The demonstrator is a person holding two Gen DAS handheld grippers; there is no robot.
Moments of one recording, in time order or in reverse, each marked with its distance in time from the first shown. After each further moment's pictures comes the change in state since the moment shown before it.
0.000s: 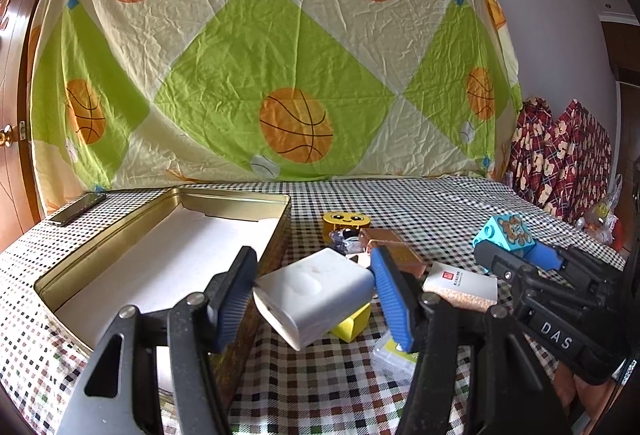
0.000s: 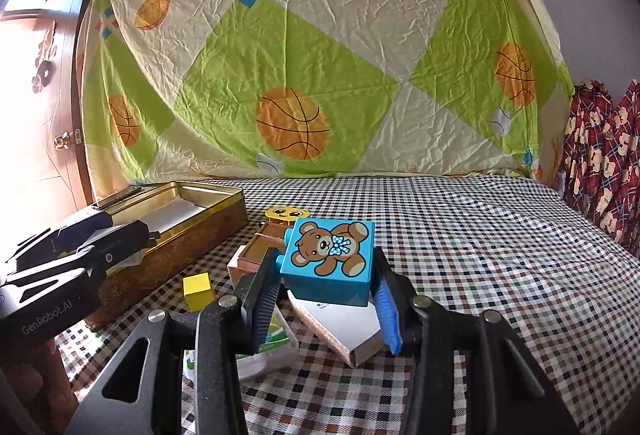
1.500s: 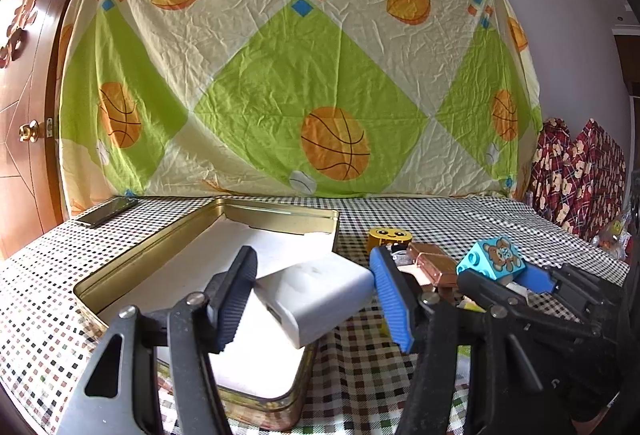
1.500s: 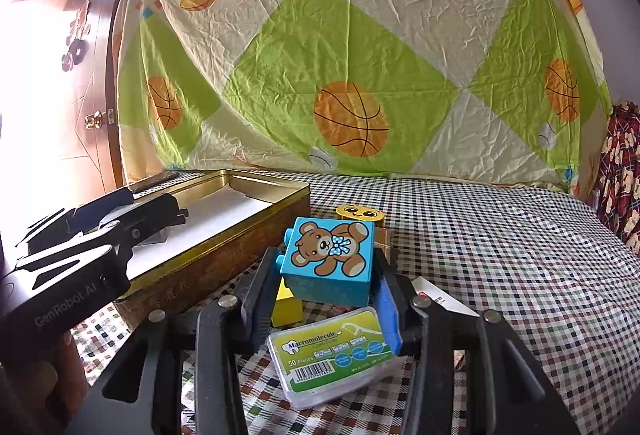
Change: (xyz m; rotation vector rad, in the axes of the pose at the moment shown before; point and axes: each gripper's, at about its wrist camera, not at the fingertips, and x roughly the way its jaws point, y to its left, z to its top) left arm -0.016 0.046 -0.003 -0.039 -0.068 0.071; right arm 0.010 0.061 -0.001 -0.070 0.011 0.094
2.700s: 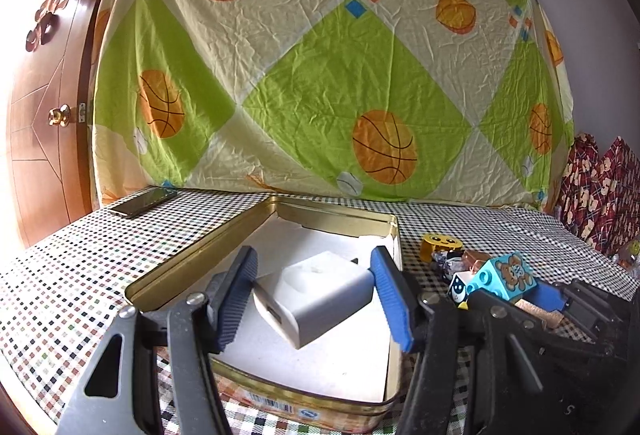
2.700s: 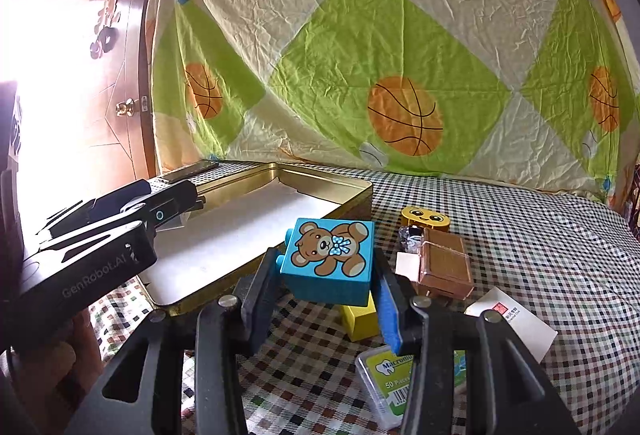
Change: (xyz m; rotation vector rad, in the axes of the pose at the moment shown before) left arm -0.002 0.050 0.001 -0.056 0.002 0.097; right arm 0.018 0.045 0.006 -0.041 0.031 0.123
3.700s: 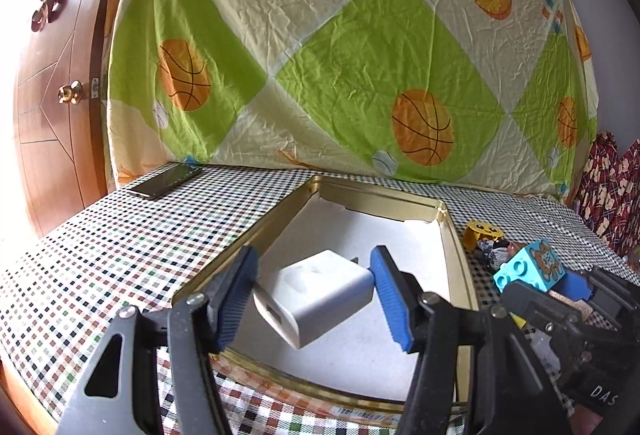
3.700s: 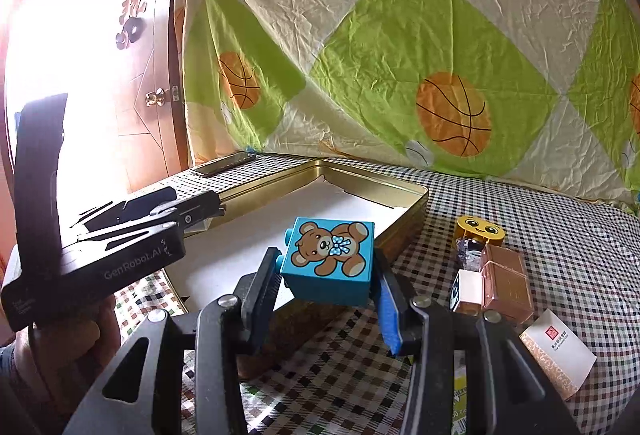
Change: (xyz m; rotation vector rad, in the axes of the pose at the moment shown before) left arm 0.023 0.048 0.007 -0.025 0.111 0.043; right arm 0.019 0.028 0.020 -0.024 0.042 0.118
